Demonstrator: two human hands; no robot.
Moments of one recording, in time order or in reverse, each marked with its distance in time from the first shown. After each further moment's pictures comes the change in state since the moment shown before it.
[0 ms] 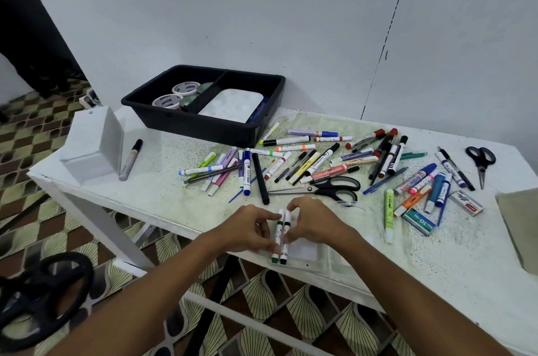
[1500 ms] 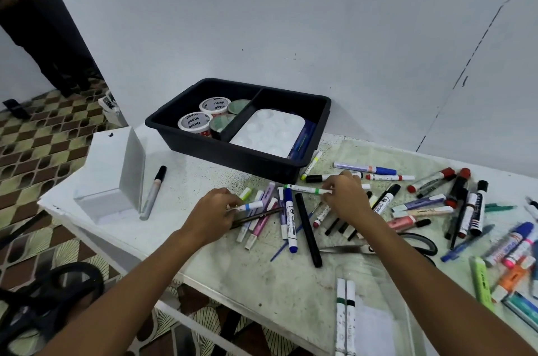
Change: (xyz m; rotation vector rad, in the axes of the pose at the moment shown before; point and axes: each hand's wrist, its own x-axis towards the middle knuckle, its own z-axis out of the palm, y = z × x) left_hand 0.034 -0.107 -0.155 0.483 0.530 -0.008; right_hand 0.172 -0.024 -0.035 -0.161 0.426 -0.024
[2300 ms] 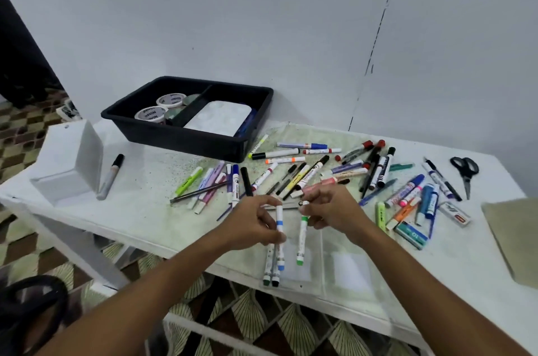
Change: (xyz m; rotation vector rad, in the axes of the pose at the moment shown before) left_hand -0.063 0.187 0.036 -0.717 -0.424 -0.086; right_hand -0.157 0.048 -0.081 0.889 -0.184 0.161
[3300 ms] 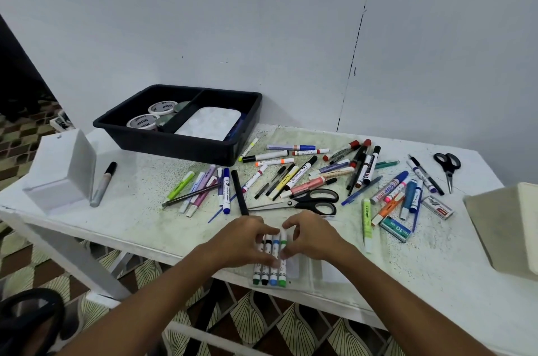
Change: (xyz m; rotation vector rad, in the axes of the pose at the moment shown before) left_hand -0.001 -0.014 0.019 0.761 -0.080 0.187; right_hand -0.017 0.026 0.023 -0.749 -0.127 0.012
